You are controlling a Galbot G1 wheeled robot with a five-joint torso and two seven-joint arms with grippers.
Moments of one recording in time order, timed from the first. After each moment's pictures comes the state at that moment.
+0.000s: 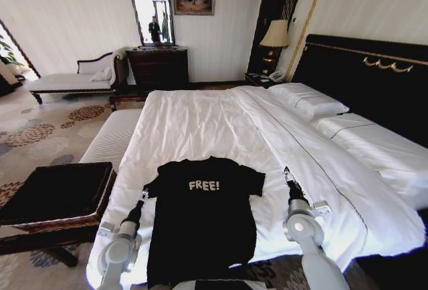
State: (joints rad) left arm 1.49 -1.48 -0.74 -1.95 -1.23 0.23 -0.23; right arm -1.37 1.30 0.65 1.94 1.09 0.08 0.46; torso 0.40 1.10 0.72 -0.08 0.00
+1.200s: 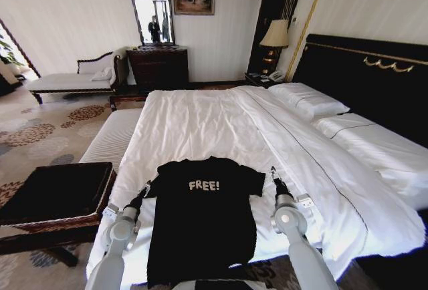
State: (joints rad) left arm 1.36 -1.39 -0.69 -1.81 -1.16 0.28 -0.24; right arm -1.29 1.32 0.56 1.87 1.07 0.04 0.53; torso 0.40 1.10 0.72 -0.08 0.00
